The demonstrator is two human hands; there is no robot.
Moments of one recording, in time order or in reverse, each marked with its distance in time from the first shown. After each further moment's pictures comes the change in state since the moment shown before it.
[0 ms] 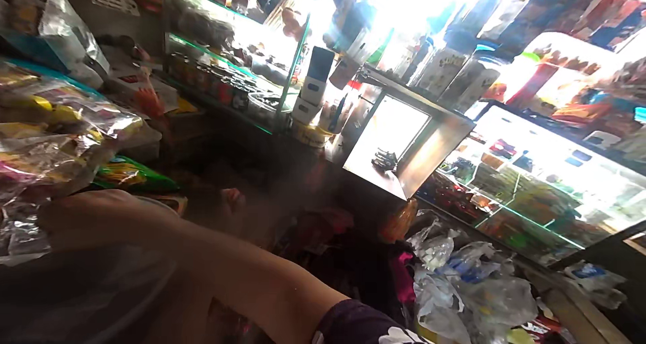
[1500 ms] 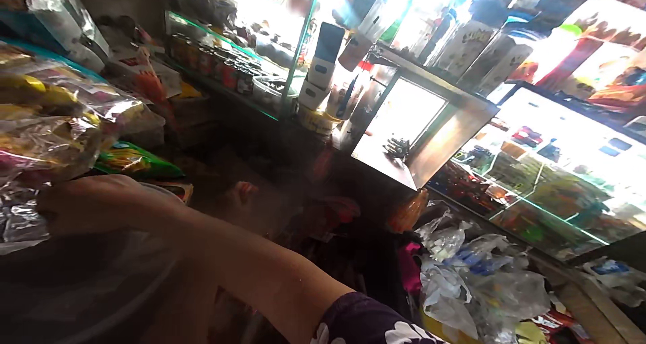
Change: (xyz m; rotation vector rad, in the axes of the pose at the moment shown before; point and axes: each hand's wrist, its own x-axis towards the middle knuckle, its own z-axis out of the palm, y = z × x) left_hand 0.064 -0.095 0.056 0.145 0.268 0.393; right_hand -0.009 -0.003 -0.012 0.083 0.055 -0.082
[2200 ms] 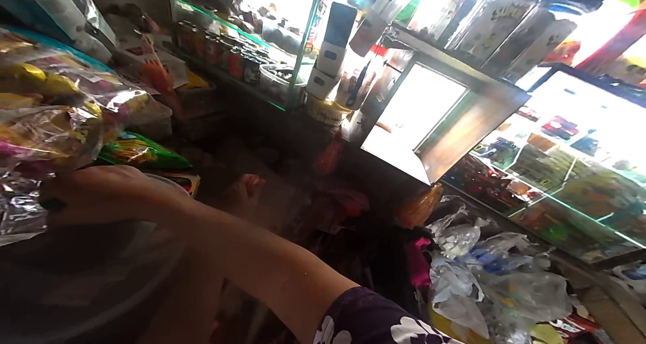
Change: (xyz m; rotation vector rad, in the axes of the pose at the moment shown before) left_hand 0.004 0.018 -0.020 0.003 -0.232 -0.154; right_hand -0.006 -0.008 -0.013 0.067 -0.040 0.002
